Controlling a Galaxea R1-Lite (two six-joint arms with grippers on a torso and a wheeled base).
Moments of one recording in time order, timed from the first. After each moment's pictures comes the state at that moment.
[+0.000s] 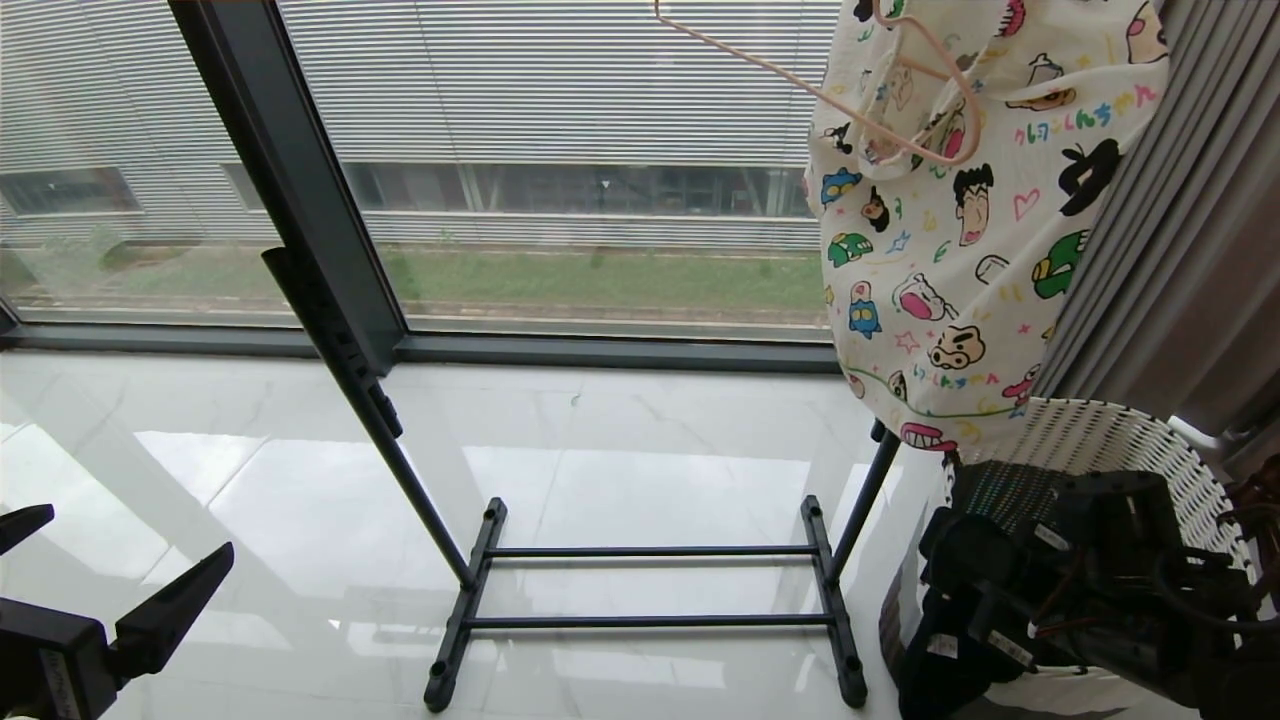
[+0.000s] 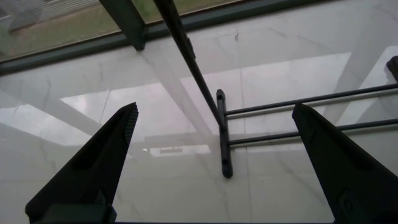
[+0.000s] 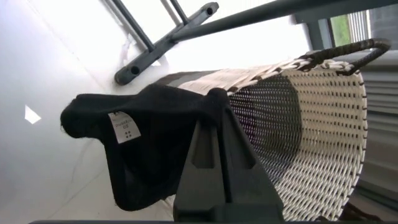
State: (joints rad) left arm -0.22 0.81 -0.37 -0.22 0.26 0.27; right arm 0.46 1.73 -0.39 -0.72 -0.18 -0.72
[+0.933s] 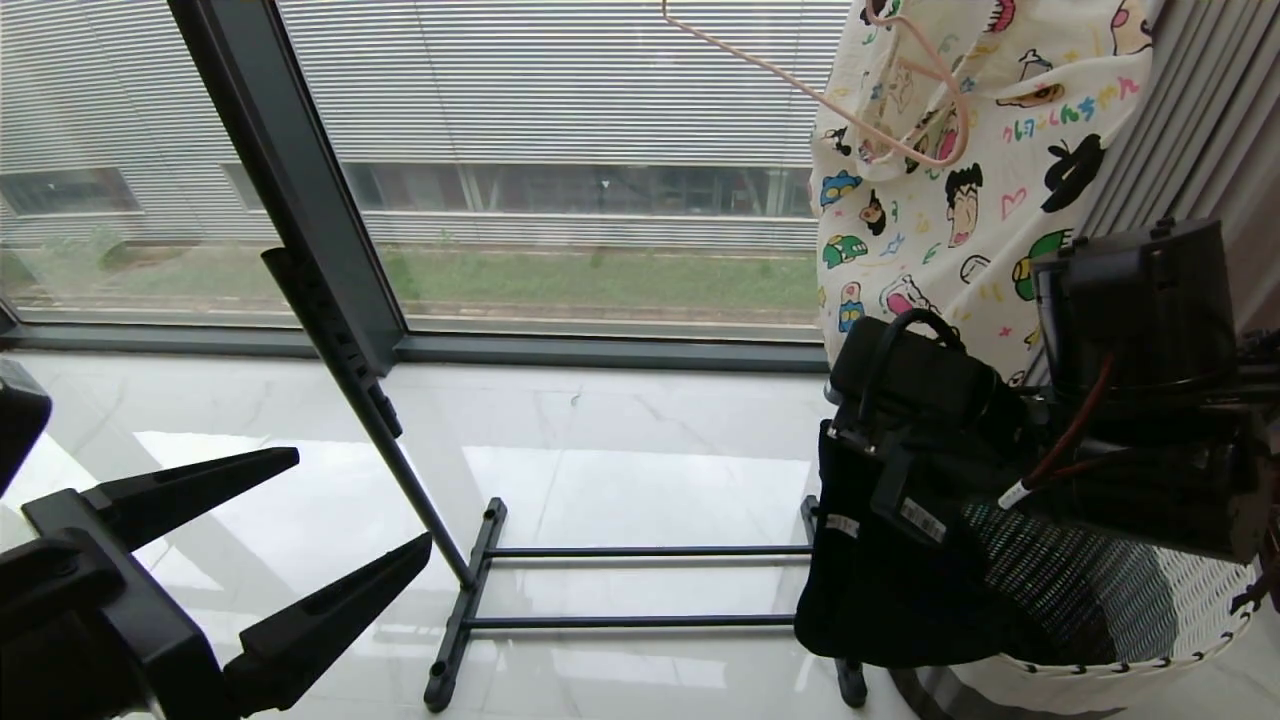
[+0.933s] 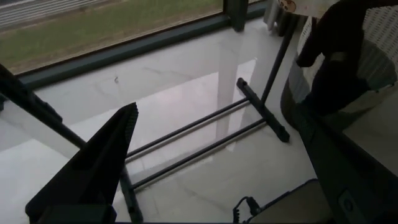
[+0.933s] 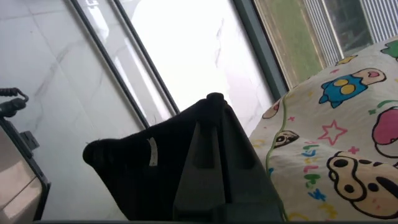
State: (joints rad) left arm -0.78 0.95 -0.55 -0.22 0.26 0.08; right arm 0.84 1.55 -1.04 -0.06 -0.19 -0.61
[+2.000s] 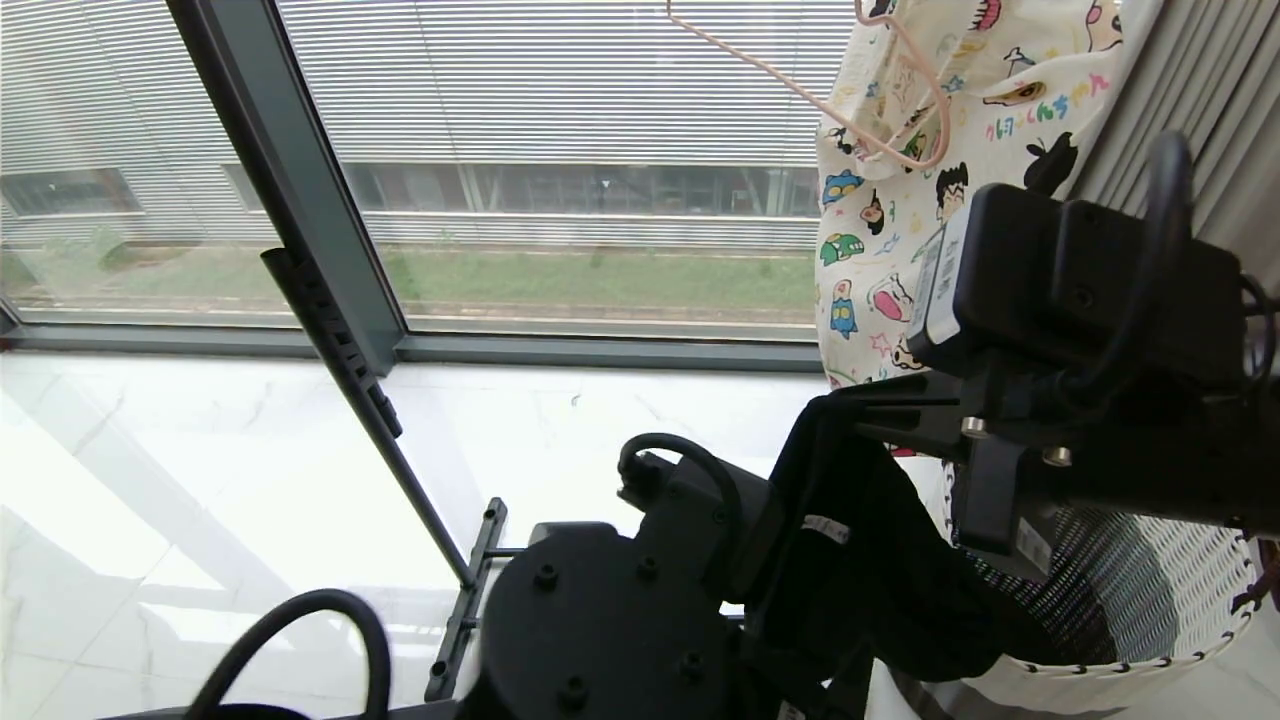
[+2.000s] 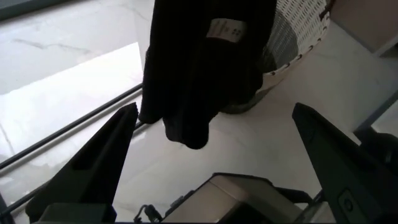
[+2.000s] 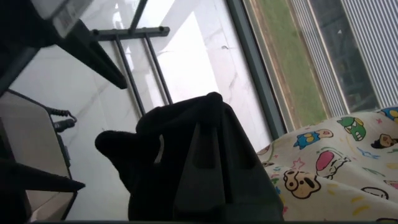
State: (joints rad) left arm -1.14 1.69 -0.78 -0.51 0.37 -0.18; right arm 1.07 1.42 -1.25 0.21 -0.19 -0.61
